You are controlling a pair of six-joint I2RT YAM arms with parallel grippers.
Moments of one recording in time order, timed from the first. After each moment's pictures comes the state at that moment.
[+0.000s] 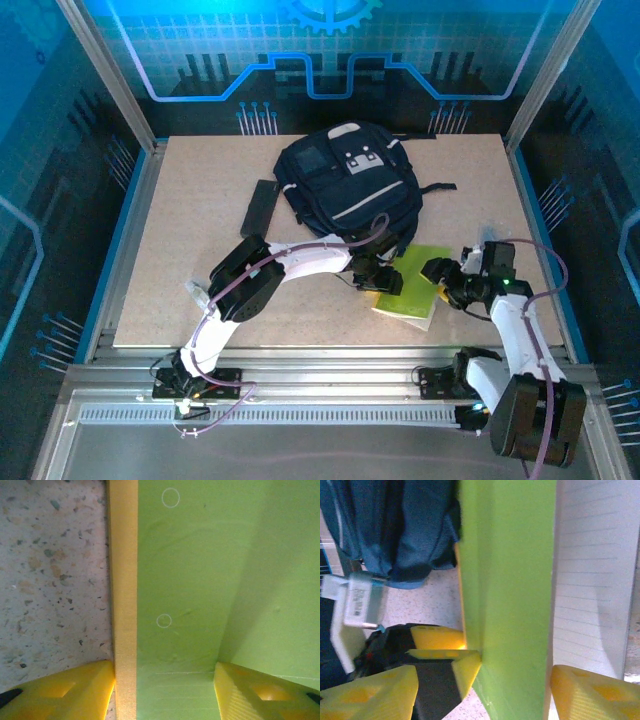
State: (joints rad) left arm -0.92 2.19 1.60 -0.58 0.31 -0.71; right arm -0.21 0.93 0.51 -0.65 -0.63 0.57
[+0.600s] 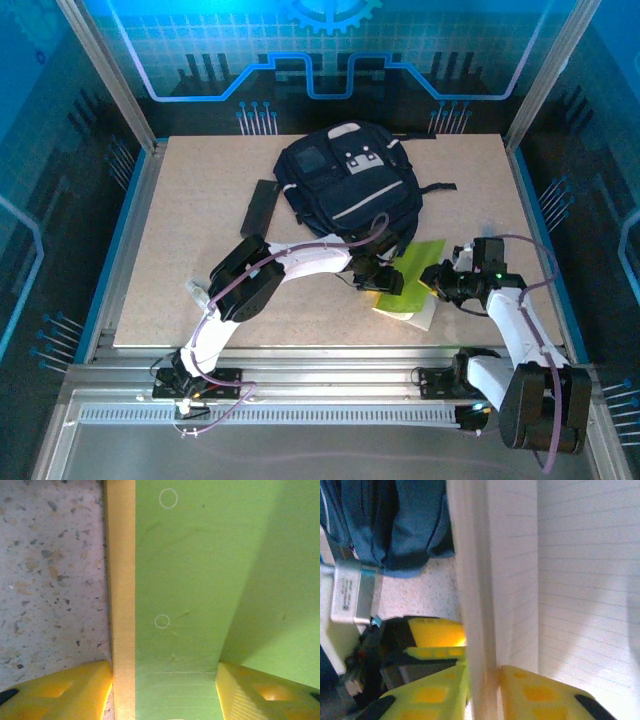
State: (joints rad) left arm -0.92 2.18 1.60 -0.57 0.32 -0.72; right arm -0.12 1.00 0.52 -0.63 -0.60 0.60
